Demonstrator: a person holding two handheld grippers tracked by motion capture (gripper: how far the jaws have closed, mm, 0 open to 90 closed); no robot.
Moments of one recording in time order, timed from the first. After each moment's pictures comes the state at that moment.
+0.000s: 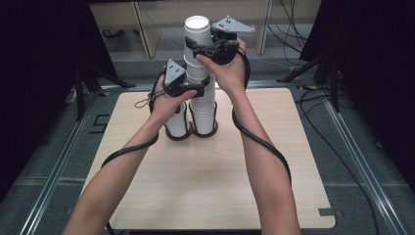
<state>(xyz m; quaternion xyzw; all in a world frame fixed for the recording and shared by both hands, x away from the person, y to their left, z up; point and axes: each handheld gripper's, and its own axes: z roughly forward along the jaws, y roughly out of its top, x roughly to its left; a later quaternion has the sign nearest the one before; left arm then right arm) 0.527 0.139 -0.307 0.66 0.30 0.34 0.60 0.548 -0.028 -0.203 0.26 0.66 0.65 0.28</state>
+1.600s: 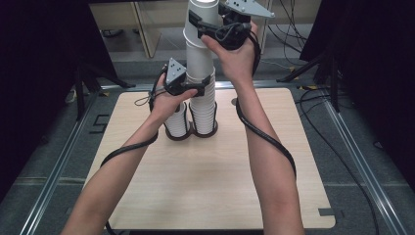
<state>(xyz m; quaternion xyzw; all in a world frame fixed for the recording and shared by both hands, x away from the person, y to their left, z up) 0.531 0.136 -0.305 0.66 0.30 0.34 0.60 0.520 -0.044 -0.151 0.24 0.60 0.70 0.31</state>
